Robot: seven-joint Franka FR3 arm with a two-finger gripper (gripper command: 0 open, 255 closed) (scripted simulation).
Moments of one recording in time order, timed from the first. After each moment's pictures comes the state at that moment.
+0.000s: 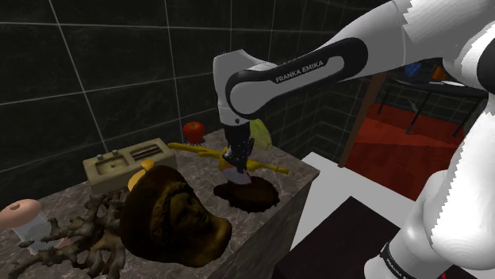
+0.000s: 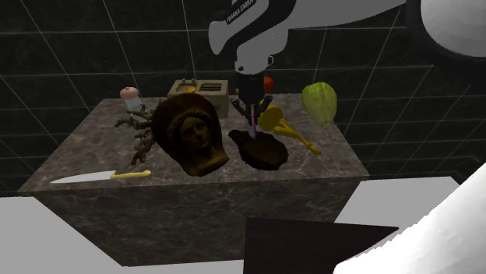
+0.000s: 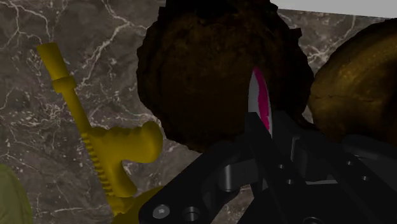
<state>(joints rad) 0.22 0.05 0.27 -2.02 -0.02 1.91 0.23</state>
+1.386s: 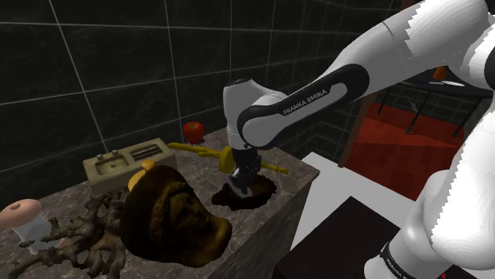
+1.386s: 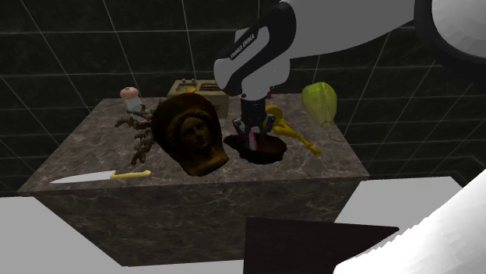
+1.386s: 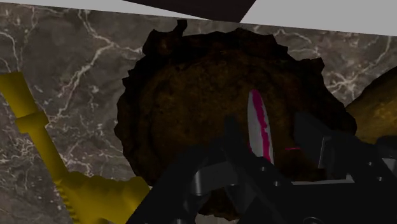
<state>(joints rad) 0.23 0.03 0.27 -2.22 -0.01 2.09 0.24</state>
